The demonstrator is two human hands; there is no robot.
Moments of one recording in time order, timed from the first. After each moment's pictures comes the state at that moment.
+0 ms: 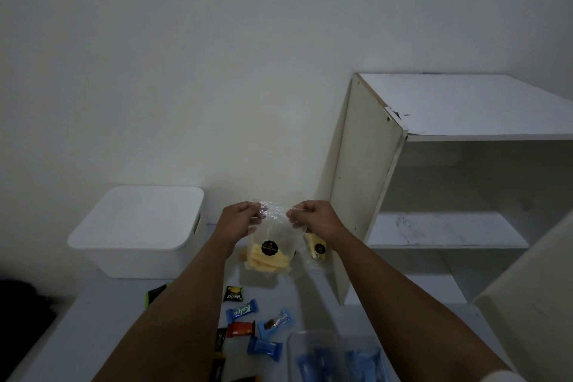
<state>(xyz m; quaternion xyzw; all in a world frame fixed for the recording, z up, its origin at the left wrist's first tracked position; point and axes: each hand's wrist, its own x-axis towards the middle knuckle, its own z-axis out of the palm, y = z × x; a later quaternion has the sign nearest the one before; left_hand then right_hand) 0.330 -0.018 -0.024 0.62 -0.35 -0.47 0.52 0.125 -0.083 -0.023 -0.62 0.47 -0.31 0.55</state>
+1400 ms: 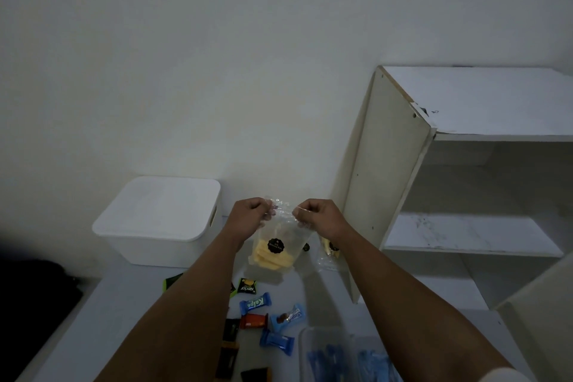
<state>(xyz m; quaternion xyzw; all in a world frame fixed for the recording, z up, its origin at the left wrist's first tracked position) 0.340 -0.012 -0.022 0.65 -0.39 -0.43 0.49 0.146 -0.089 -0.038 -0.64 0.44 -0.30 0.55</state>
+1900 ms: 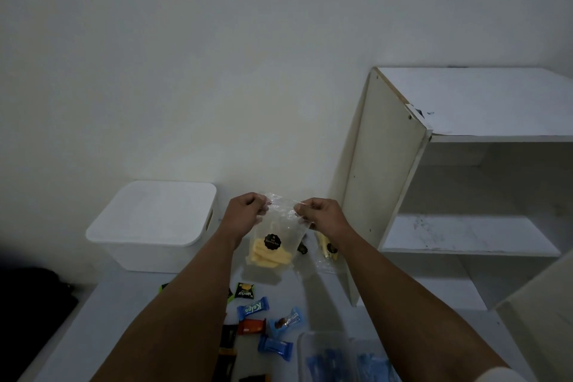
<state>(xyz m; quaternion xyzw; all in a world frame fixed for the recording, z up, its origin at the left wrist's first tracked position) 0.343 -0.027 -0.019 0.64 -0.37 -0.42 0.52 0.143 -0.094 -0.034 -0.57 0.45 -0.35 0.59</state>
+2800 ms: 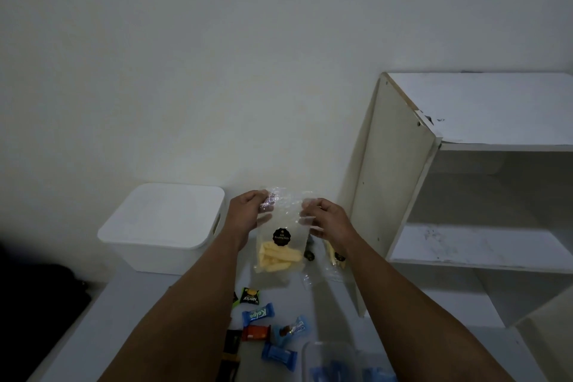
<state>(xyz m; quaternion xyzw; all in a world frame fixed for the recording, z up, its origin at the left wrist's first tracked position) 0.342 -0.034 -0.007 0.59 -0.28 -0.46 0.60 0.146 -0.102 -0.035 -0.50 0.42 -0.34 0.67</state>
